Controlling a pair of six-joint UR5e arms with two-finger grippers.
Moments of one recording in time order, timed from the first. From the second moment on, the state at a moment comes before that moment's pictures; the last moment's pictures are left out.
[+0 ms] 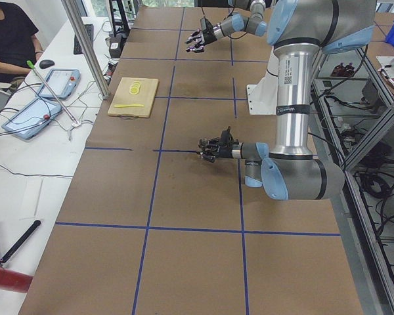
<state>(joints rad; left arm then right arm) -0.08 -1.52 -1.44 -3.24 -0.48 -0.86 0.28 -1.19 2.05 -1.44 0.69 0.87</state>
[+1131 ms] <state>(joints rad) -0.09 -1.41 -1.53 -3.21 -0.74 -0.85 0.28 -1.19 2.05 -1.44 0.69 0.87</state>
